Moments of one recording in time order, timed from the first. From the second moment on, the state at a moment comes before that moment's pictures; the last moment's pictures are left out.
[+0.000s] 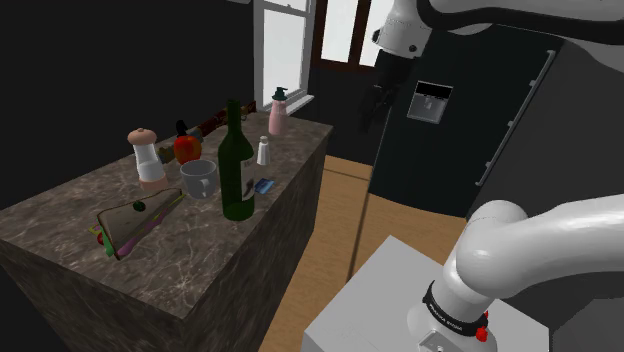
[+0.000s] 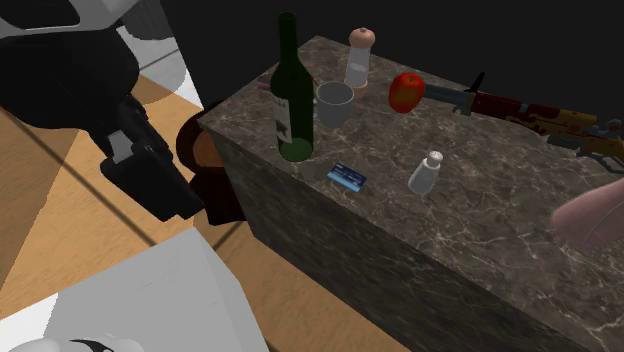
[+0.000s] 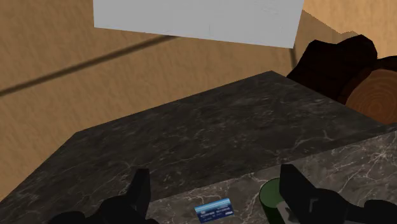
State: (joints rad) arm 0.00 -0.80 -0.01 -2.29 0.01 1.61 -0.11
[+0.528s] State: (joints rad) arm -0.03 -0.55 0.06 -2.19 0.10 1.65 0.13
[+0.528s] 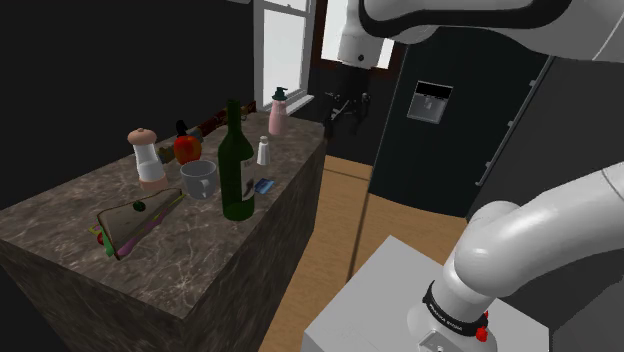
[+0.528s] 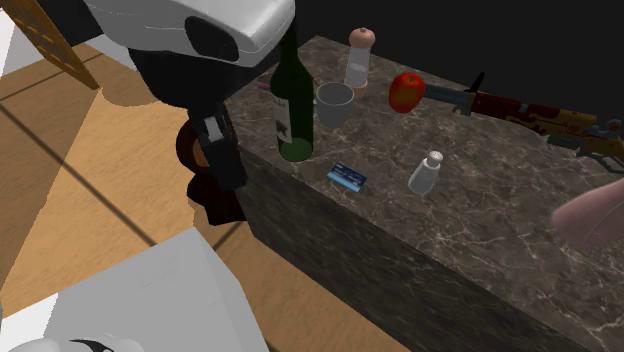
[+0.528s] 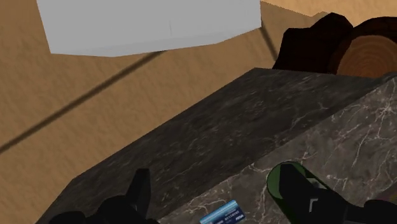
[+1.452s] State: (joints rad) arm -0.08 0.05 0.10 -1.85 0.29 1.70 0.63
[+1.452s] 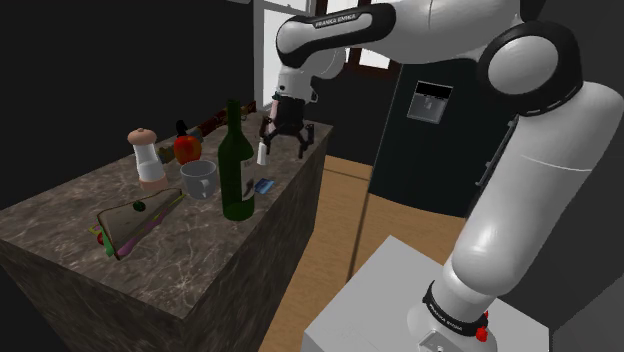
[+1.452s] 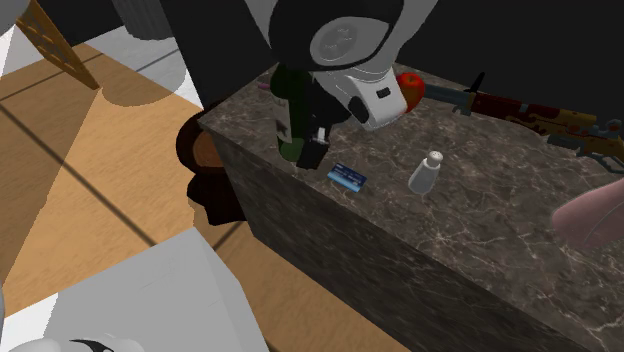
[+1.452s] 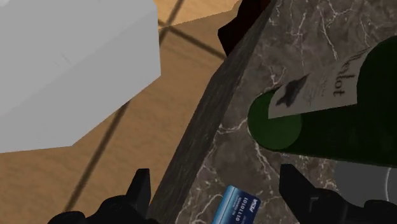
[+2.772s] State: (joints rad) arm -0.10 0.51 0.07 -1.61 0.50 1.82 0.92
